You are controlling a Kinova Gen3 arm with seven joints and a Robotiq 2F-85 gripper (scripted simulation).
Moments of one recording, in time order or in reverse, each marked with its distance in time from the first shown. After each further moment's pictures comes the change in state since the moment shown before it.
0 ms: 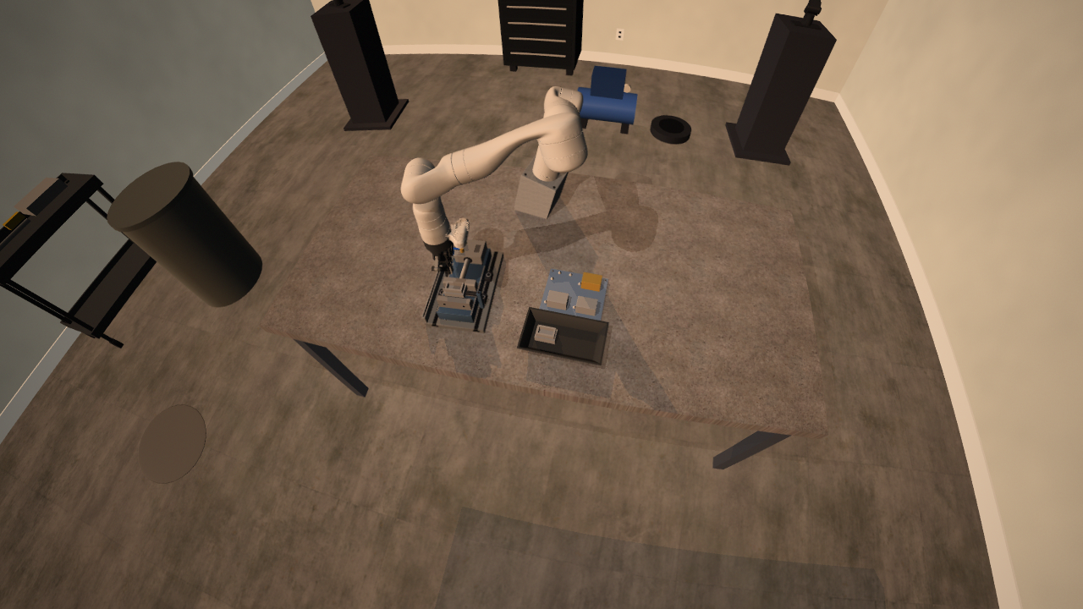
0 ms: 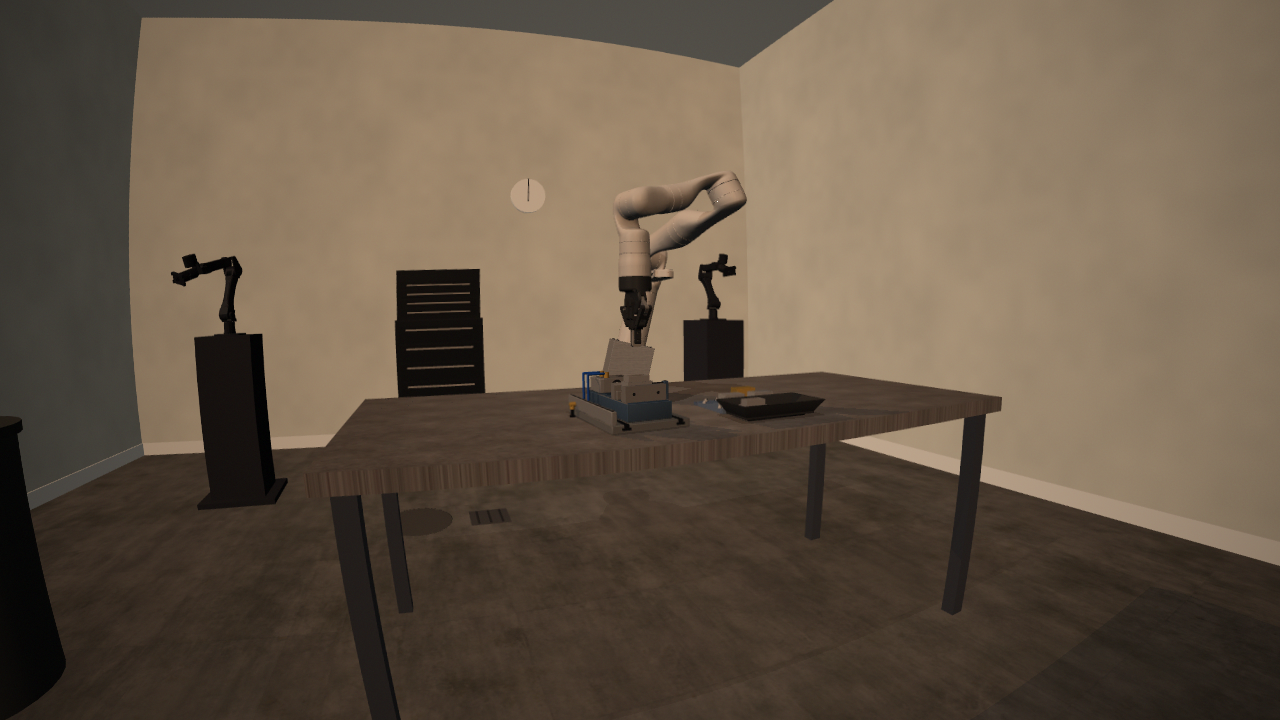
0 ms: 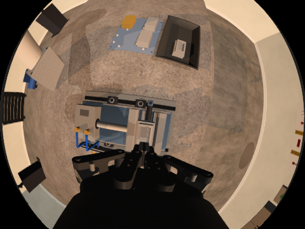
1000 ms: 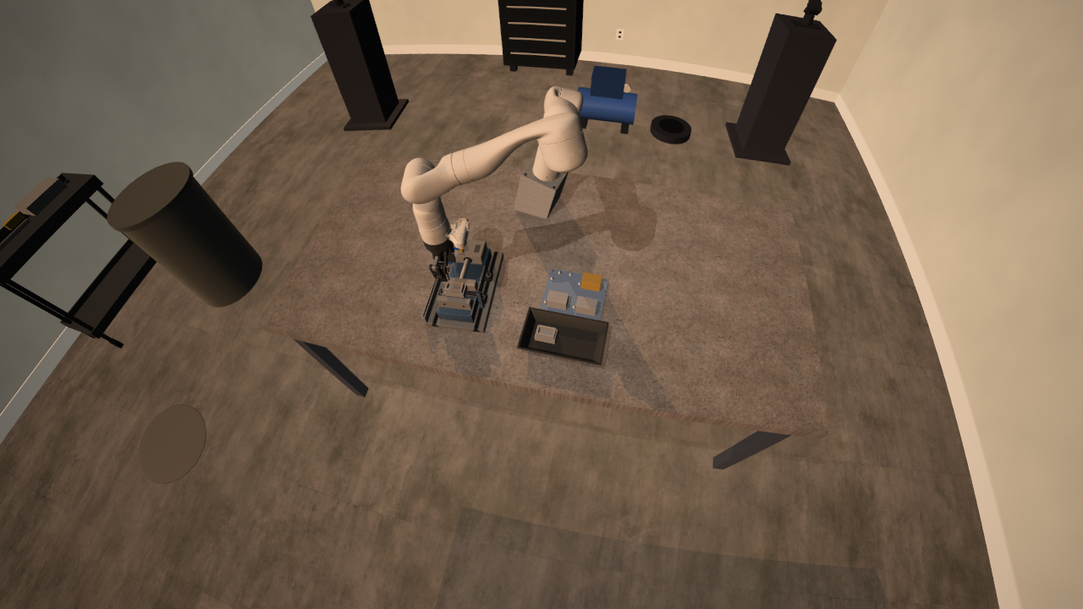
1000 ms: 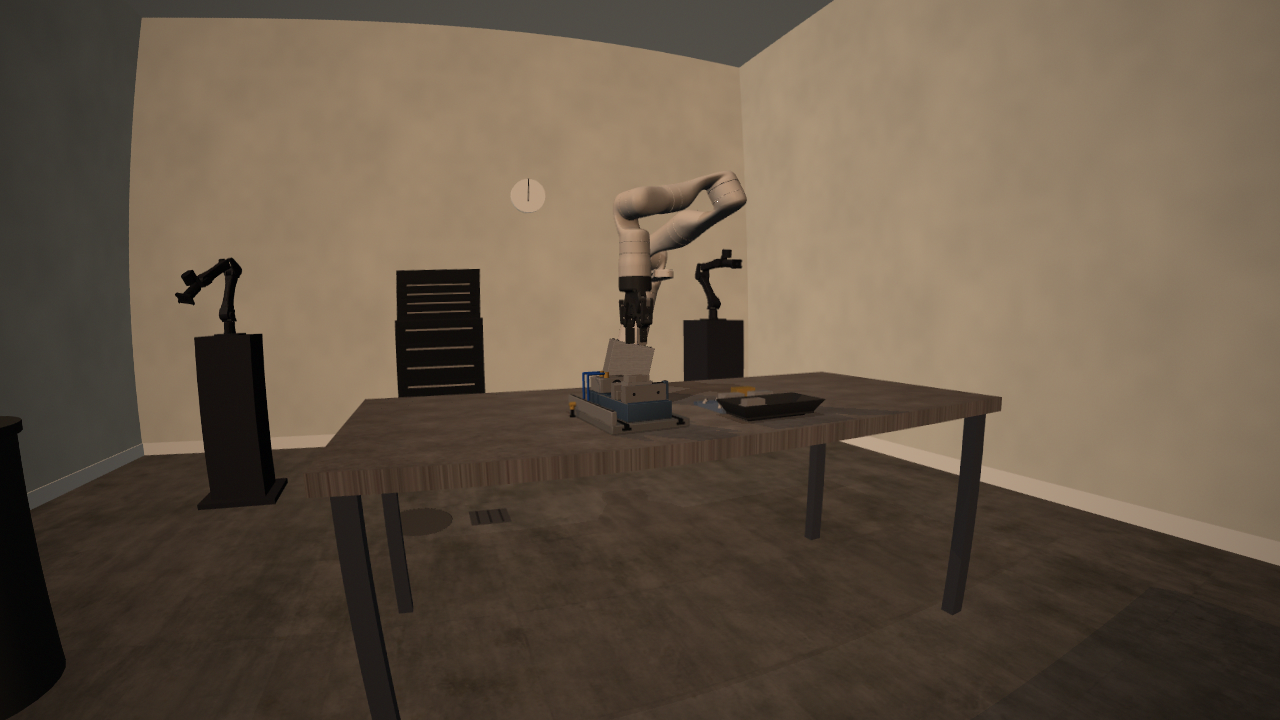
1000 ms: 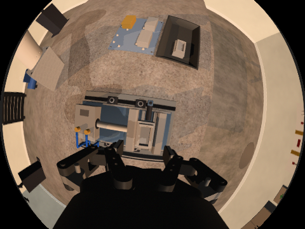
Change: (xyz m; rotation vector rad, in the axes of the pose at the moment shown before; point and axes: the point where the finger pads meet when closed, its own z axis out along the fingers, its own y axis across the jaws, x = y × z) arm 0.000 0.000 0.000 0.000 0.000 0.000
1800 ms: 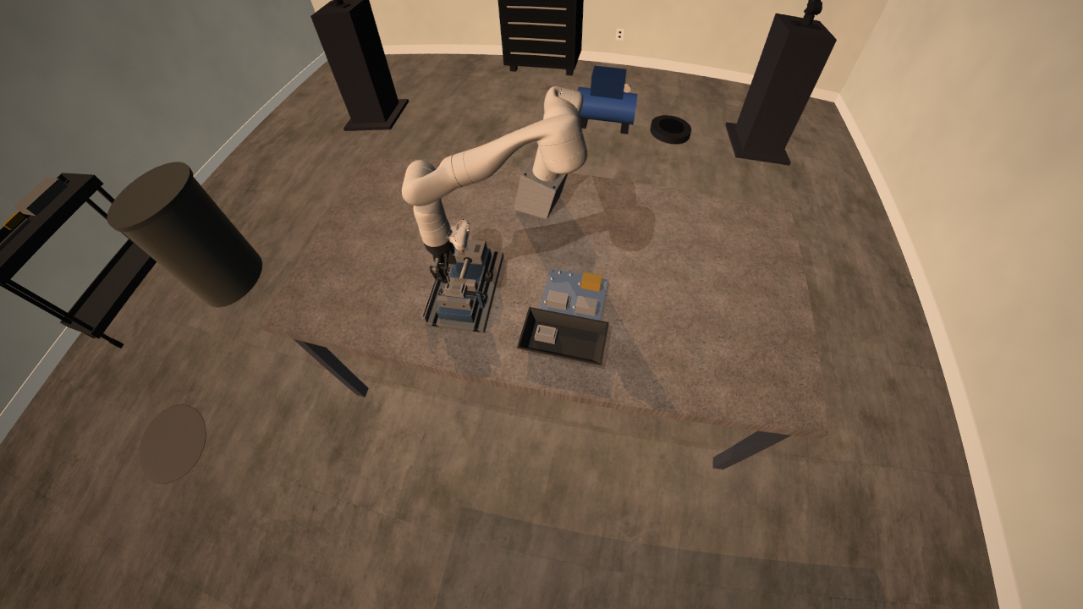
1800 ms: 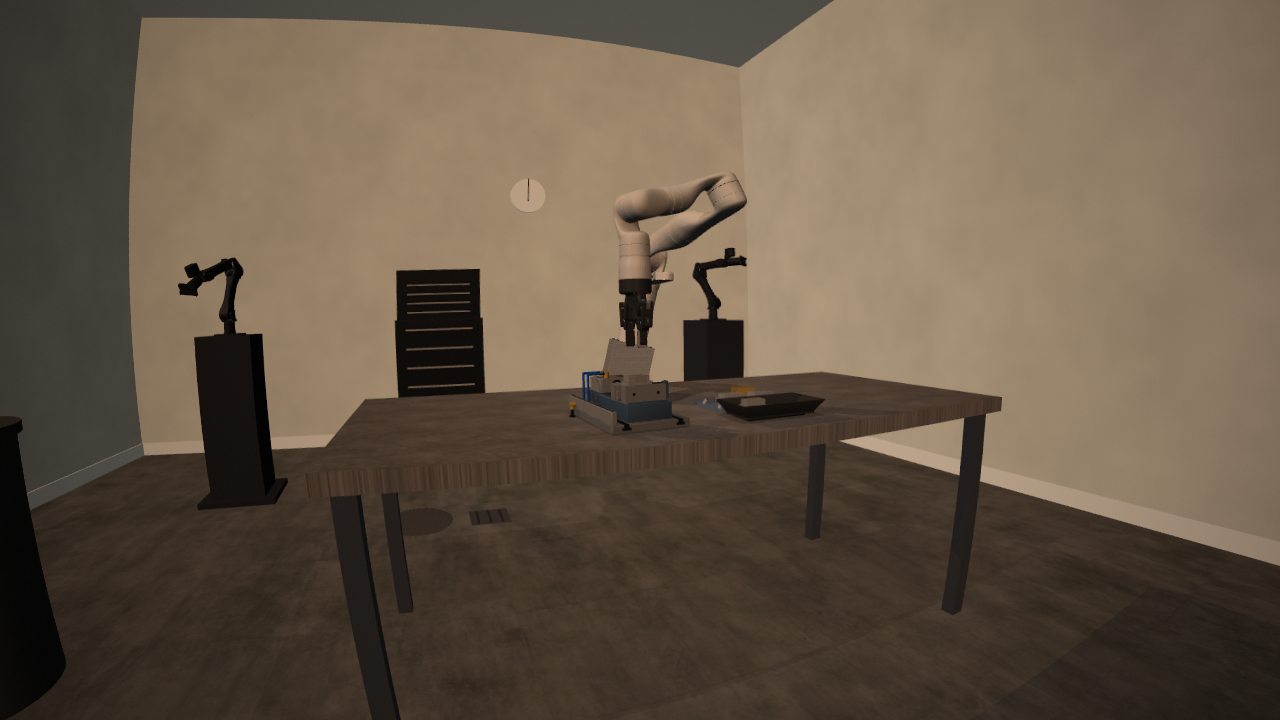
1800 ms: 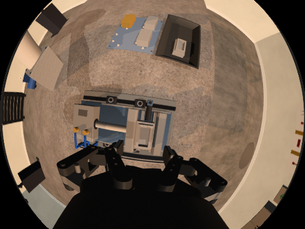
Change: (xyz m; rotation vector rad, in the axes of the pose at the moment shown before) arm 0.000 0.001 0.006 -0.003 -0.001 0.000
